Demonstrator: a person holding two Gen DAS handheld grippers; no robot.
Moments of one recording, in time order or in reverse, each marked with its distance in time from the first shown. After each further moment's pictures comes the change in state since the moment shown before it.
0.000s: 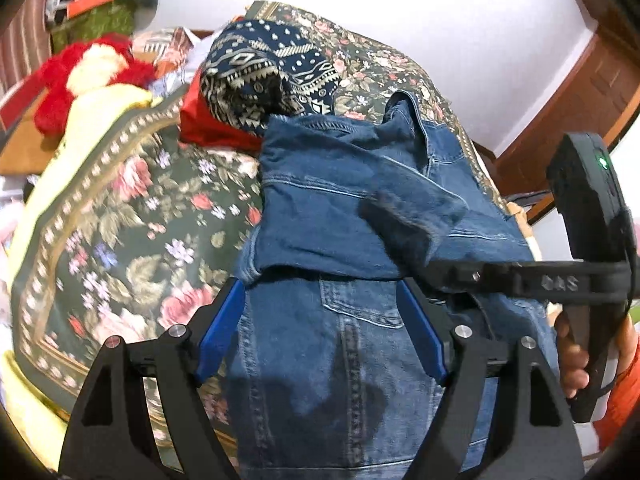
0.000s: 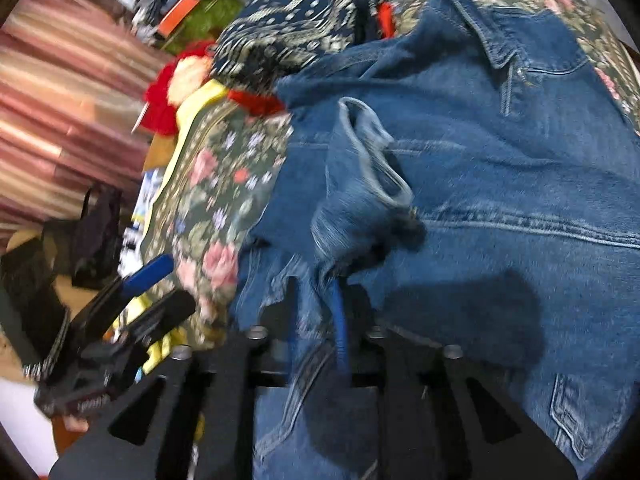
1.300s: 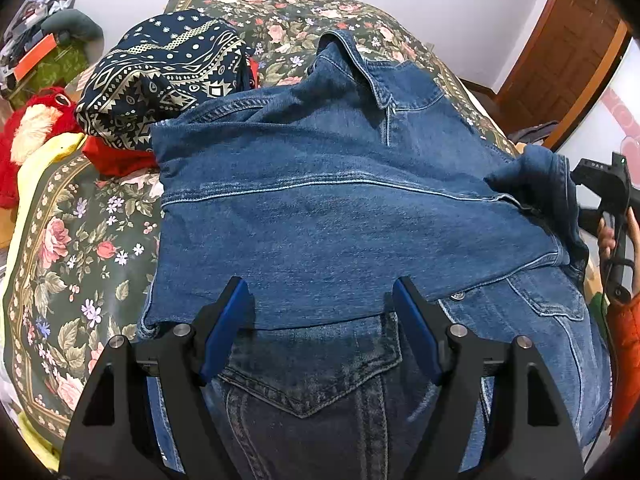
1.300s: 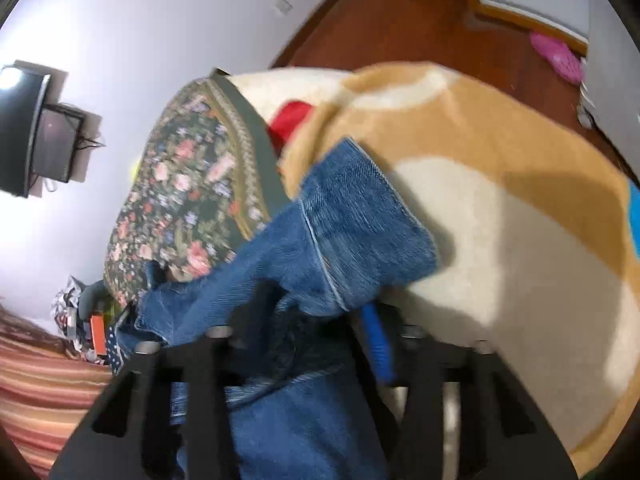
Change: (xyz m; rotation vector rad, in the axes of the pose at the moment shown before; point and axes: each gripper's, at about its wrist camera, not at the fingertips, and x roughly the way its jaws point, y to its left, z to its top) left arm 0.089 -0.096 0.016 0.232 0.109 0.094; right arm -0.147 -0.317 -0.063 0.909 -0.621 -0.088
